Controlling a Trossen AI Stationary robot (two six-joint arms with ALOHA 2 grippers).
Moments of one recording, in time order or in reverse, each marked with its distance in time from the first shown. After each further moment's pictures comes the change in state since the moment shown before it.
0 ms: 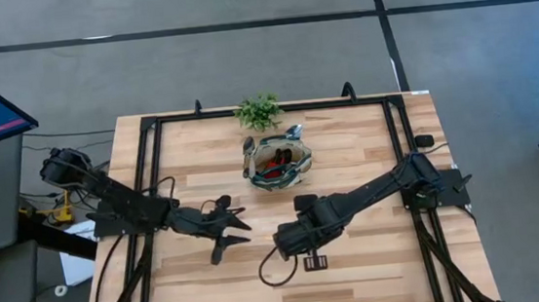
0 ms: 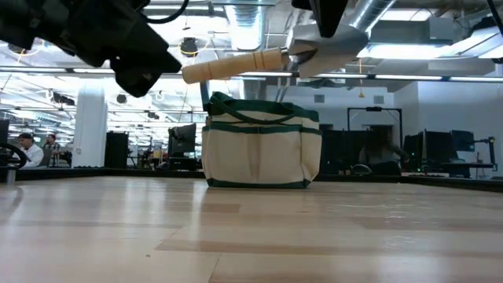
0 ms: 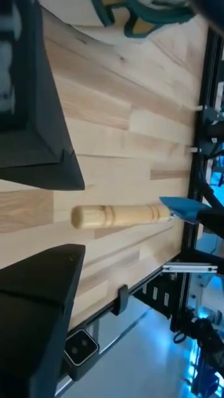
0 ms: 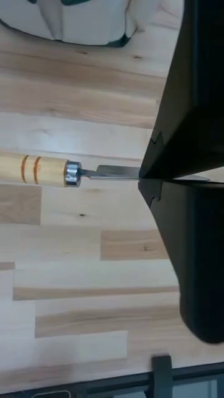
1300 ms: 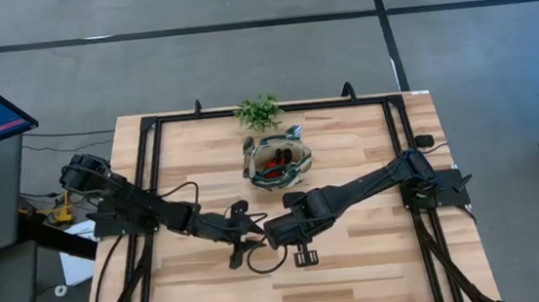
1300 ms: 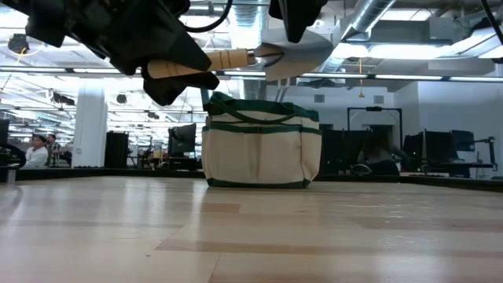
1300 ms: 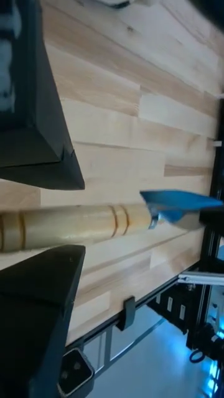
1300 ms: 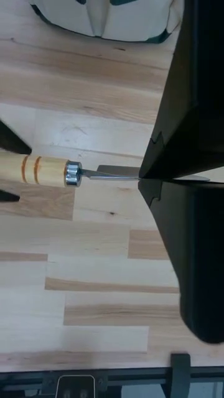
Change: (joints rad) left arm 0.025 0.231 0.192 -0.055 0.039 -0.025; right arm -0.051 0.014 -0.001 0.105 -0.060 -0.103
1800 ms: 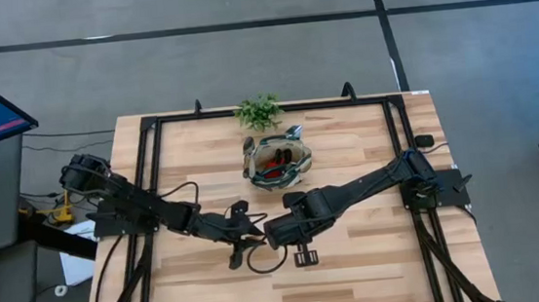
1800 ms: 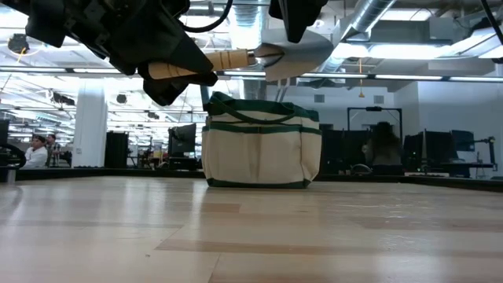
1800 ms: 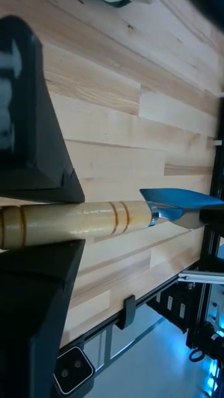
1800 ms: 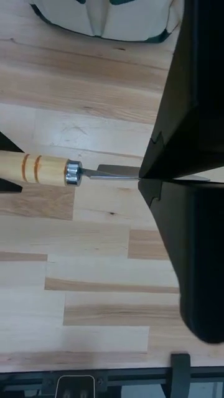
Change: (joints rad) left arm 0.000 0.000 0.000 0.001 0.005 -0.002; right arm 0.000 0.000 0.000 0.000 0.001 0.001
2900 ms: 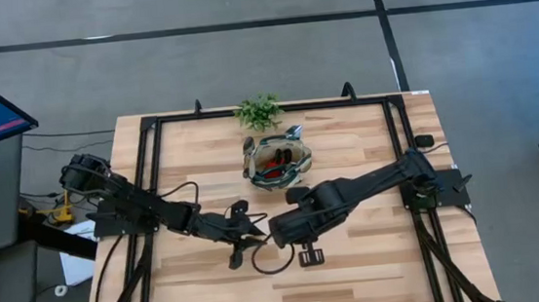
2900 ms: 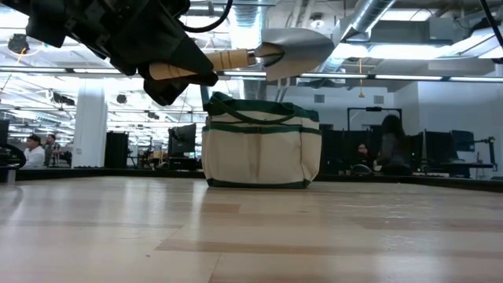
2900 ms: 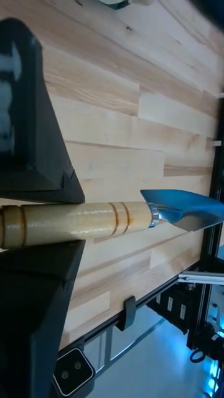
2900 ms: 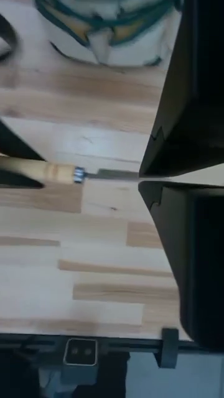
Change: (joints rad) left arm 0.000 0.000 0.000 0.000 -0.002 0.004; right arm 0.019 -0.003 0.191 -0.153 0.016 0.014
